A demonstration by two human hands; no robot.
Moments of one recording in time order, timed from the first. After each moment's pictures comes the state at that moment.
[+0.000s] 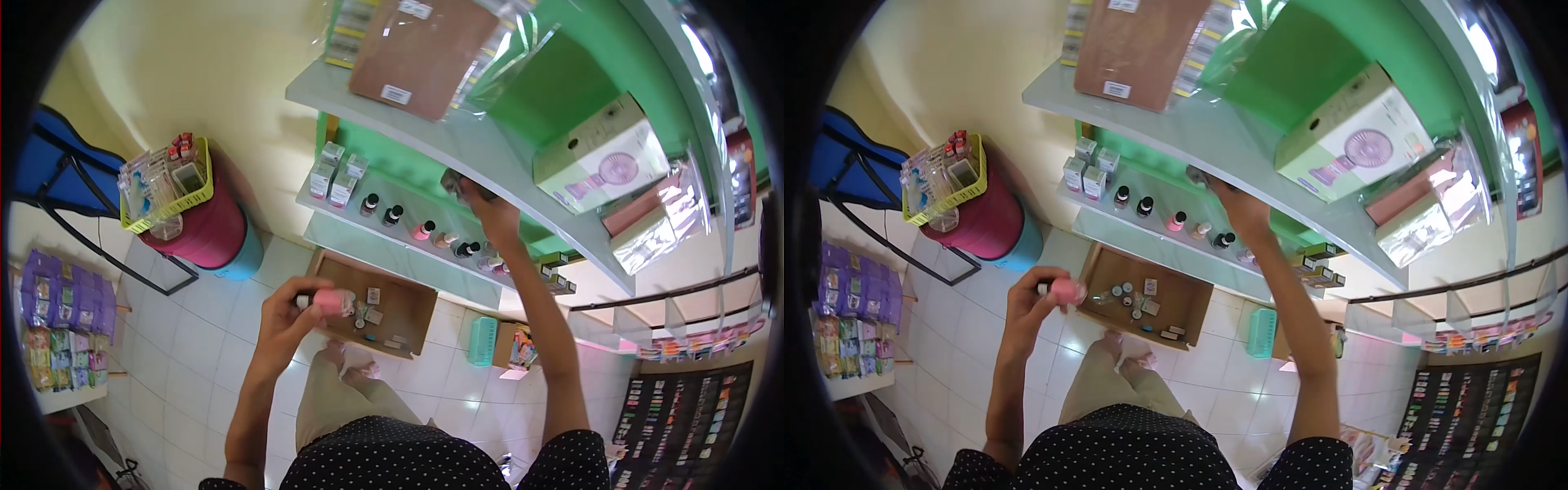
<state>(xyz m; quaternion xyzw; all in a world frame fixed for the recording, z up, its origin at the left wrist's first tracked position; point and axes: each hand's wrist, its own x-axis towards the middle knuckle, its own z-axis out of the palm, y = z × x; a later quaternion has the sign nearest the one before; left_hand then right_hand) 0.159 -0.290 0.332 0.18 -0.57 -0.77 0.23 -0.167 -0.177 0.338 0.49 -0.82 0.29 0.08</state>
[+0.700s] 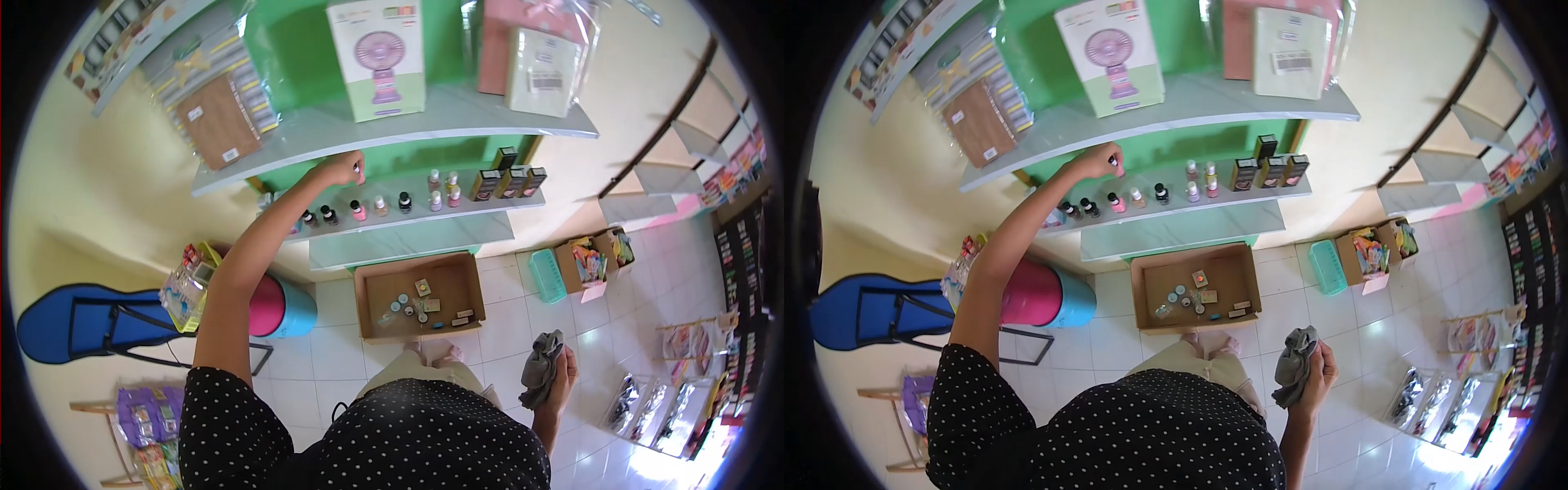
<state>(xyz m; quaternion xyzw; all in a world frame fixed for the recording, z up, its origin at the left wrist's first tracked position) -0.139 -0.331 0.331 -0.08 -0.98 -0.16 -0.07 0.102 0.129 0.285 -0.16 -0.56 0.81 0.07</state>
